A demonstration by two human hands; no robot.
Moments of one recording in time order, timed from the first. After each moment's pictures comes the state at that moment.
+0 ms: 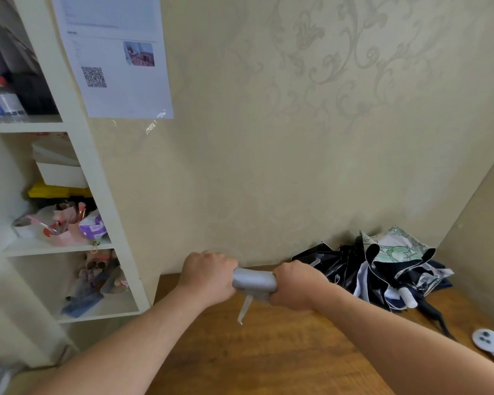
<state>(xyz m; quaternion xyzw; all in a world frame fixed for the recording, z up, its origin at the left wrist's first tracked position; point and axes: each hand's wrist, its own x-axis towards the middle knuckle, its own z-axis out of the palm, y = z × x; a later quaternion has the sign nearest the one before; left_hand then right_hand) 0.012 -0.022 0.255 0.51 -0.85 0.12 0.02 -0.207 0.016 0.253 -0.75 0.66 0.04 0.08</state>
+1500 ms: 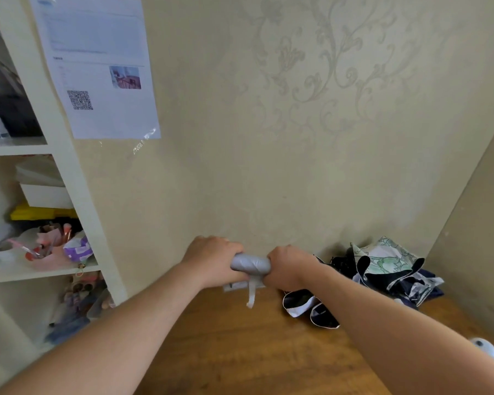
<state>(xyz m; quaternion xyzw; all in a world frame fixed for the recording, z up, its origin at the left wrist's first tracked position) -0.014 -0.065 0.315 0.43 -0.90 0.05 0.04 -0.220 -0.021 0.310 -0.72 0.68 0.02 0.12</state>
